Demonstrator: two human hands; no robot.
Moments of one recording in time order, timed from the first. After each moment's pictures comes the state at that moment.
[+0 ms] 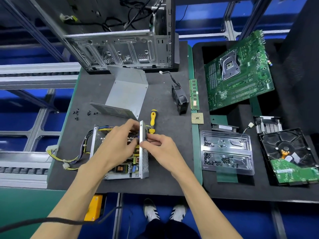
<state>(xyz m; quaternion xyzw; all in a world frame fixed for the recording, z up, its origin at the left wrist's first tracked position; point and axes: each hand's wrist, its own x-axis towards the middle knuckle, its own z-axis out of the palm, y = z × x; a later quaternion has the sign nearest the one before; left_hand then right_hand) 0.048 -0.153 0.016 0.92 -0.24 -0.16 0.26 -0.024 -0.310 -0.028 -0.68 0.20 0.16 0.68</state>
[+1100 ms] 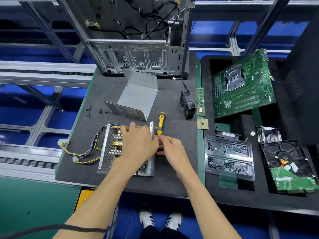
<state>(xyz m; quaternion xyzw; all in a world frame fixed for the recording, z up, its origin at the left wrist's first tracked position) 0.028 -0.197 0.022 0.98 -0.10 -0.13 0.07 -0.023 -0.303 -0.030 -0.65 0.29 0.13 0.69</state>
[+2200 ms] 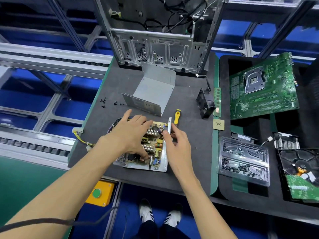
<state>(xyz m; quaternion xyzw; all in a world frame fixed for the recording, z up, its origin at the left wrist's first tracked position) 0.070 -0.117 0.021 0.90 -0.35 -0.22 -0.16 -0.029 -0.263 -0.020 -0.75 0.24 -0.01 0.62</state>
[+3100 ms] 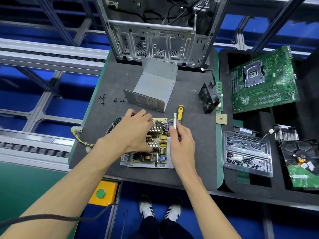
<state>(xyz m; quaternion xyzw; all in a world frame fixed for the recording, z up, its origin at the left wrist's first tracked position) 0.070 -0.105 0.021 0.90 -0.40 -0.14 -0.09 -0.030 -0.245 -0.023 -0.75 0.29 -0.05 0.59</state>
